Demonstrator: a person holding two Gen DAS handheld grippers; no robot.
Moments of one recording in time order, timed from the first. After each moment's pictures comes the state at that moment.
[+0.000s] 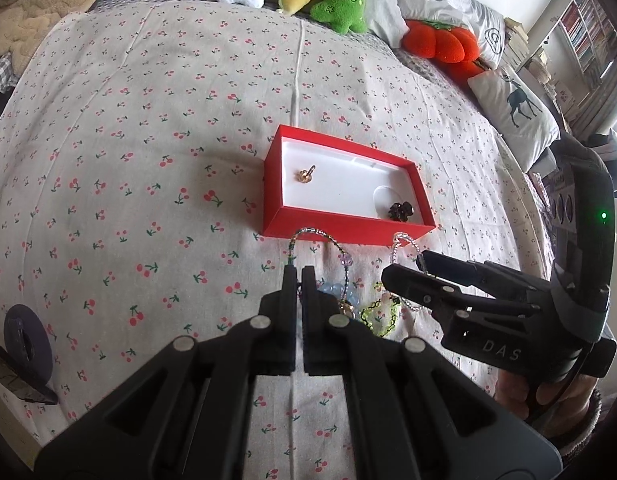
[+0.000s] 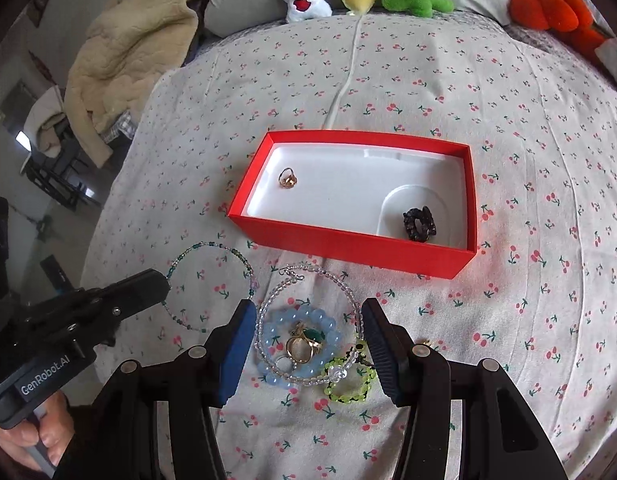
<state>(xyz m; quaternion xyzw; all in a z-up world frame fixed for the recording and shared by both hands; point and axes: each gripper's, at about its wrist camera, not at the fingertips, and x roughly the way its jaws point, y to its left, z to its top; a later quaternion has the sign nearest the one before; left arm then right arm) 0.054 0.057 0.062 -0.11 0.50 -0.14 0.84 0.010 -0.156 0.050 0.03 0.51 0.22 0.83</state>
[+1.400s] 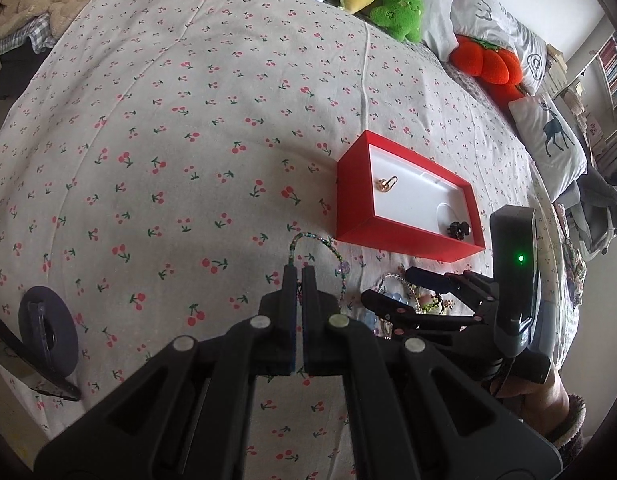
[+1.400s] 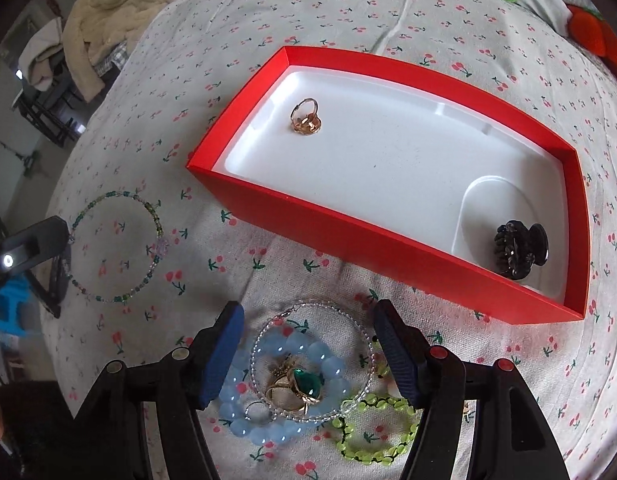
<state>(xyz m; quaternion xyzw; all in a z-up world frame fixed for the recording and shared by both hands) 0.062 0.108 0.041 -0.14 0.53 -0.08 0.83 0.045 -0.090 -0.025 -0.09 0.56 0.23 0.79</state>
